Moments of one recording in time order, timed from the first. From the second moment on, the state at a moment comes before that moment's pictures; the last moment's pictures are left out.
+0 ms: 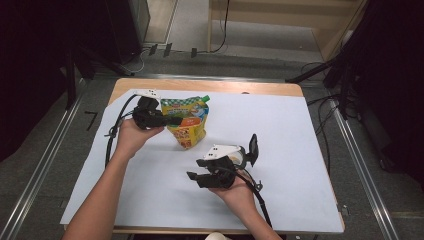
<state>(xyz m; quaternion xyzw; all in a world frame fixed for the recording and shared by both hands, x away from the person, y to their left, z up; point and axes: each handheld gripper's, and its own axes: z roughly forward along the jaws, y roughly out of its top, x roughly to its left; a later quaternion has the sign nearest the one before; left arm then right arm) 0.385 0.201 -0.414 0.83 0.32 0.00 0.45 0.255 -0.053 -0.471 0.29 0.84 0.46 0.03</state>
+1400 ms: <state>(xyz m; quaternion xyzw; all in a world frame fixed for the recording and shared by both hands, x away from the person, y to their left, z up) 0.301 0.196 -0.327 0.83 0.26 -0.07 0.49 0.254 -0.036 -0.497 0.31 0.83 0.46 0.08</state>
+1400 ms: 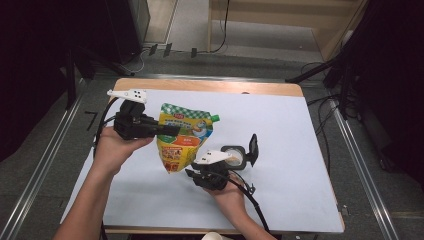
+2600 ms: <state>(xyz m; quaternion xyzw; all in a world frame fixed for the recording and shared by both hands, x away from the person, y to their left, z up) 0.295 0.178 -0.327 0.82 0.28 -0.08 0.49 0.224 -0.024 -0.483 0.24 0.81 0.51 0.14</state>
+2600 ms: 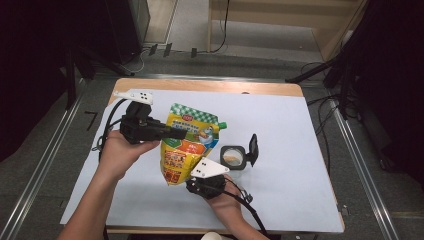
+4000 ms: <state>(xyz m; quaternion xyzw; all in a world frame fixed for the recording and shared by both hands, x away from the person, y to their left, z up) 0.300 0.123 -0.357 0.84 0.31 -0.07 0.44 0.201 -0.019 -0.466 0.22 0.83 0.52 0.04</state>
